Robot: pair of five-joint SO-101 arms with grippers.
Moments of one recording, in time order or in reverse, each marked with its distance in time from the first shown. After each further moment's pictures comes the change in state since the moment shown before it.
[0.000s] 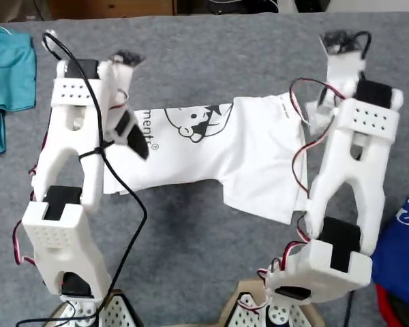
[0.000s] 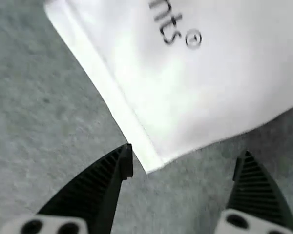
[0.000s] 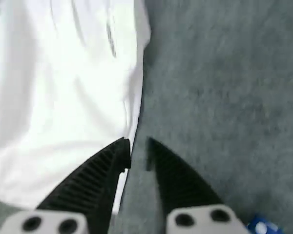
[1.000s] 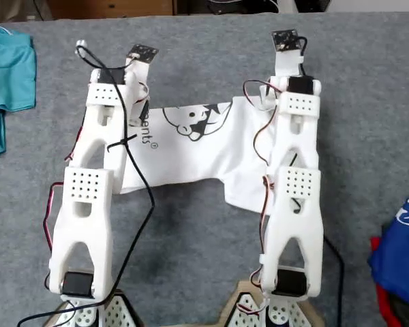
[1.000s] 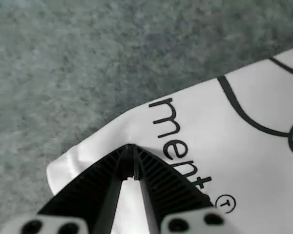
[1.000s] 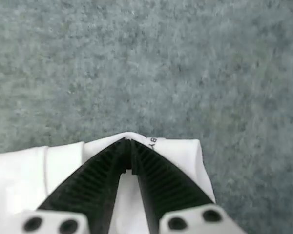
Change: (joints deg) left arm 1.1 44.1 -40.4 -12.7 5.9; right arm -9.5 76.9 -78.0 -4.4 -10.2
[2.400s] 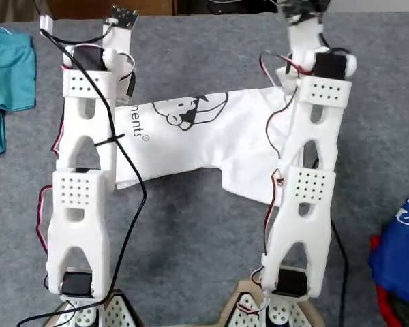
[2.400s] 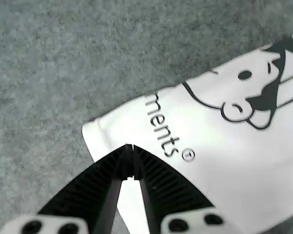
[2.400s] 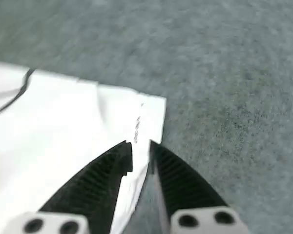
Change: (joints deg) left arm 0.0 -15.3 -7.3 13.8 3.5; right arm 1.0 -21.5 -6.8 26.7 19.5
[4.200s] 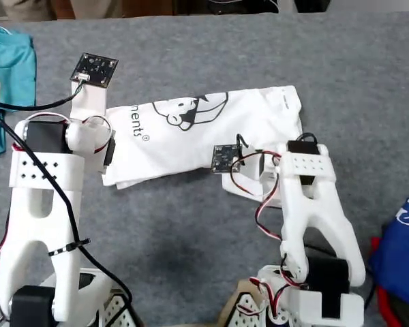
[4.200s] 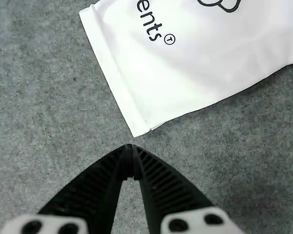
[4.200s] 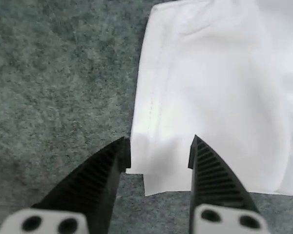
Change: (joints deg) left arm -0.9 -76.0 86.9 -12.7 0.0; right arm -4.1 -72.4 135.9 -35.9 50.4
